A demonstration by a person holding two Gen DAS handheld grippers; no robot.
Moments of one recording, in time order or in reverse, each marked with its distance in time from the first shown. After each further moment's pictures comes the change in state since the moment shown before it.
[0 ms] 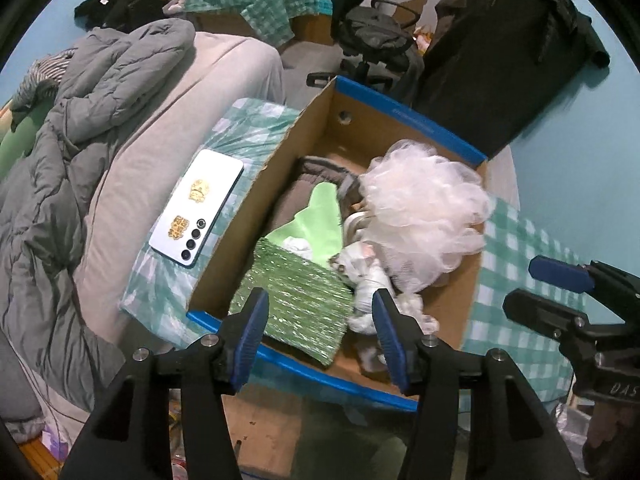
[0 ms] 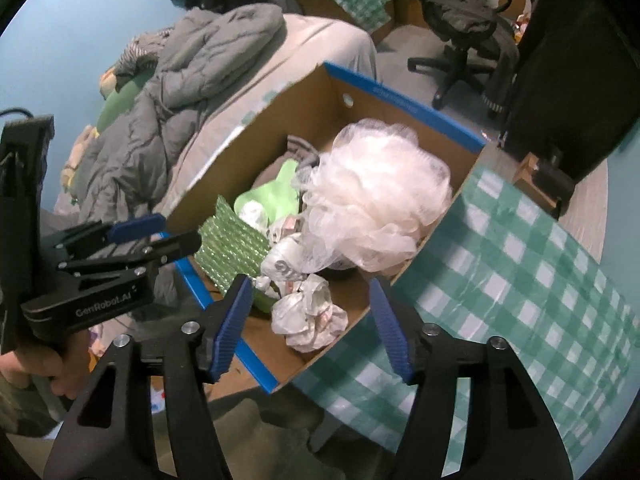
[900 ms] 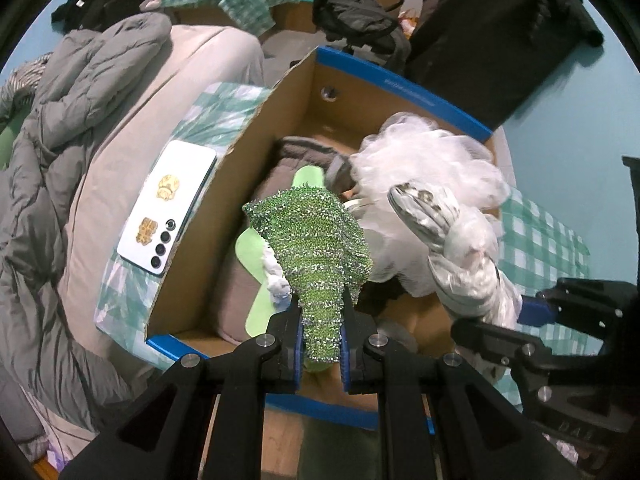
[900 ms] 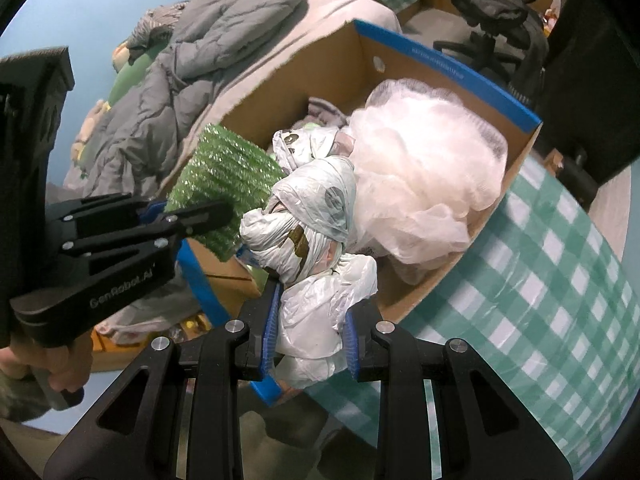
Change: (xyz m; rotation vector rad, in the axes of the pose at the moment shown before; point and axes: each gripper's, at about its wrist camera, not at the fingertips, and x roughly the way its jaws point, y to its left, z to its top) left arm 0.054 -0.002 0.001 0.056 0.051 -0.025; right arm 0.058 0.010 -0.007 -0.053 0.097 0.052
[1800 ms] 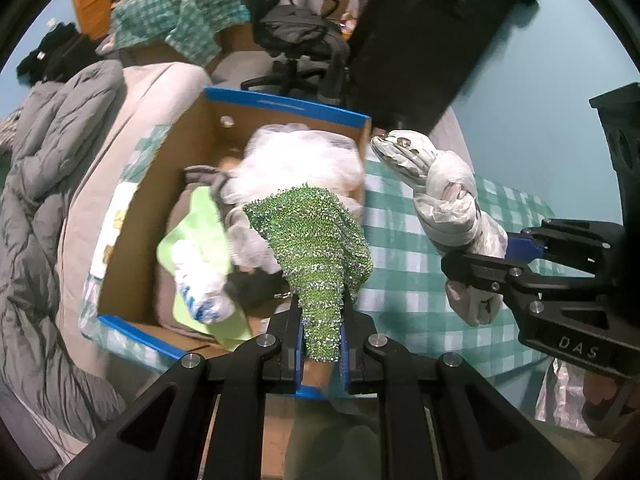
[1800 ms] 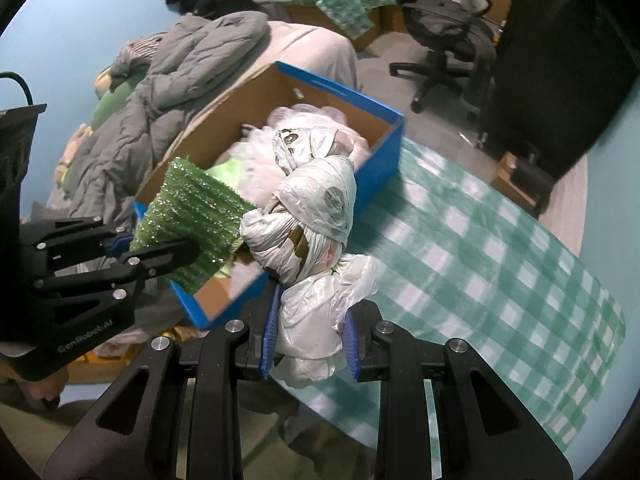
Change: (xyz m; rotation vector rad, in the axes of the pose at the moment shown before) left arm -0.053 -0.100 -0.026 0.154 -0.048 -0.047; right arm -0.091 -0.060 -0.048 0.031 -0.114 -0.079
